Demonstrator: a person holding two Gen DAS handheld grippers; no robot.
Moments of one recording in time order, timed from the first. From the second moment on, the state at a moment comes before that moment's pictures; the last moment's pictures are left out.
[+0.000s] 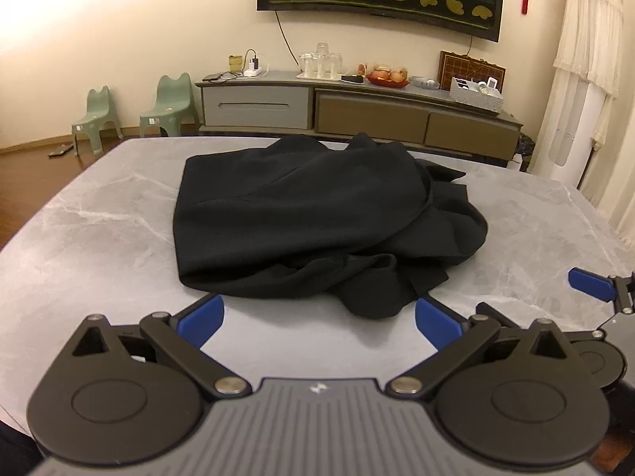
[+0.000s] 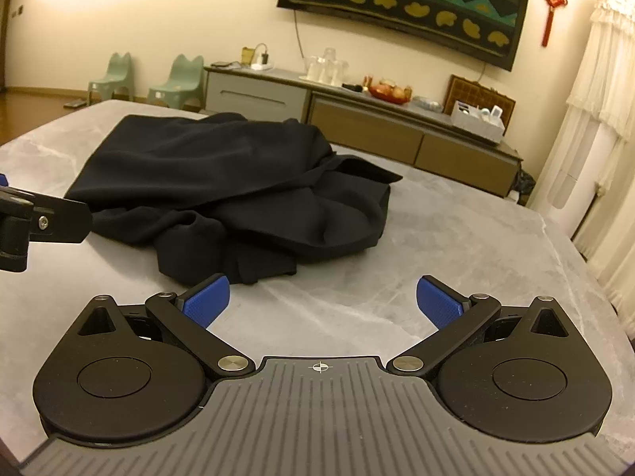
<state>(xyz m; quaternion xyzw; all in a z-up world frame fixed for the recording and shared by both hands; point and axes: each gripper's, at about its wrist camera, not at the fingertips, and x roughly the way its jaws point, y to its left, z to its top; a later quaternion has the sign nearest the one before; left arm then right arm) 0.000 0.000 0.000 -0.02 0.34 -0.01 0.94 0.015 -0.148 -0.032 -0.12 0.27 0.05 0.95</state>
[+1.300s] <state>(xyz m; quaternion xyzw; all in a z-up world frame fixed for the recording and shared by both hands) -0.008 -0.005 -0.024 0.00 0.36 -0.03 0.93 0.015 -0.153 -0.030 -0.09 0.28 0.06 0.95</state>
